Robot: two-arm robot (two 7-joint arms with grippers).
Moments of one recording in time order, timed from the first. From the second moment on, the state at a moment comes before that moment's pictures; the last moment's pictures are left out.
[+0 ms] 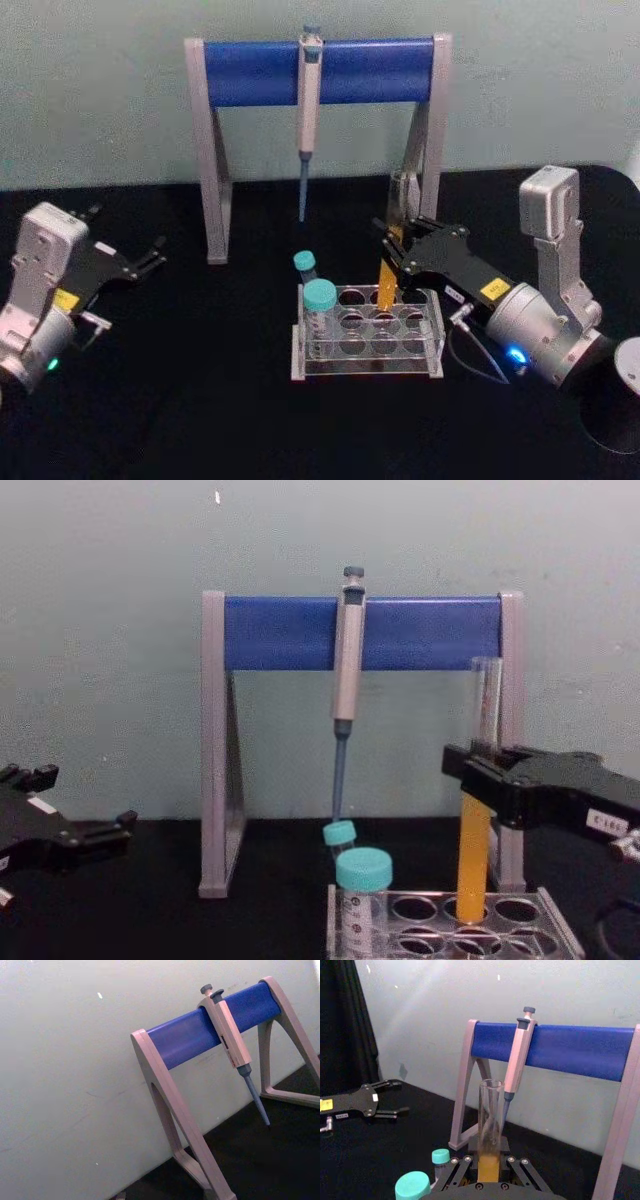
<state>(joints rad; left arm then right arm) -0.20 0.60 0.45 -1.41 -0.25 -0.12 0.03 0.14 0.37 -0.34 -1.57 0.40 -0.02 0.38</state>
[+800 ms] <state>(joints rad) -0.20 0.60 0.45 -1.41 -0.25 -0.12 0.03 0.14 0.35 -0.35 -1.53 0.38 -0.03 0.39</state>
